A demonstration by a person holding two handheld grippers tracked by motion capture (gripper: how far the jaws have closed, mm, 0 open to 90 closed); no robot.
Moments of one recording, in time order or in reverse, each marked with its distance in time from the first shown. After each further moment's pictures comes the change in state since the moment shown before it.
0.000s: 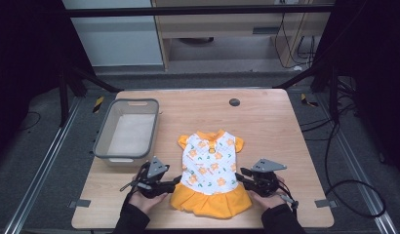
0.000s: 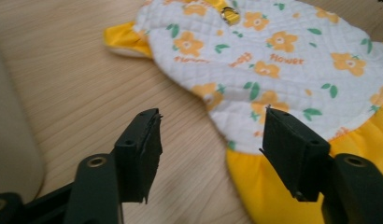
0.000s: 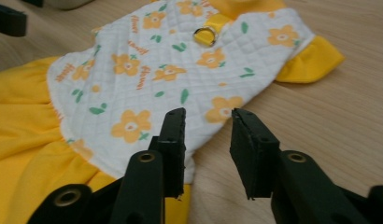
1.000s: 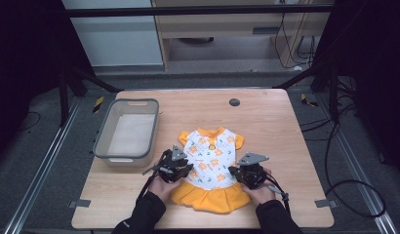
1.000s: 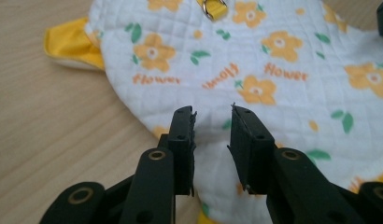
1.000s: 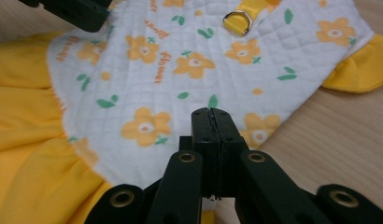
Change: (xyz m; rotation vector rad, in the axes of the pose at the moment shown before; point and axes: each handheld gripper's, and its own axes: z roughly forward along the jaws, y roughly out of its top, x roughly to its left) left arm -0.017 0.036 0.065 0.129 -0.027 0.050; right arm 0.007 0.015 0.036 0.086 0.031 -0.073
